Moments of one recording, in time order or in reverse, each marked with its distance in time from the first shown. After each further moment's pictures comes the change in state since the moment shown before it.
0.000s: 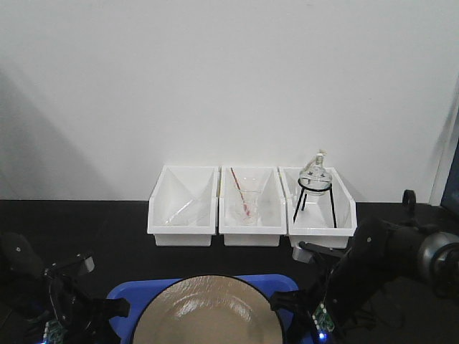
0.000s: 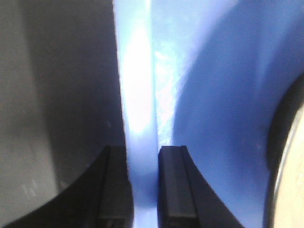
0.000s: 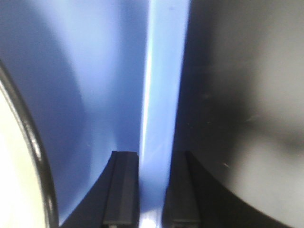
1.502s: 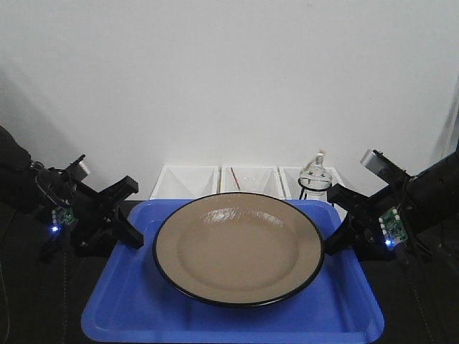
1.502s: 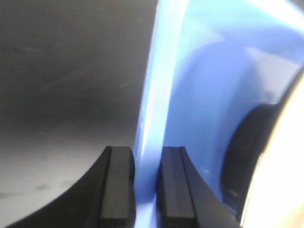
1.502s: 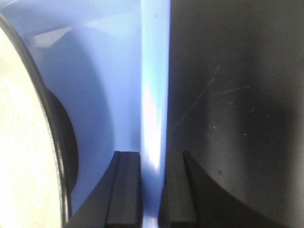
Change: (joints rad) left arm 0.007 -0.041 -0.490 -0.108 0.373 -0.393; right arm -0.221 -0.196 -0.235 0.196 0.342 0.076
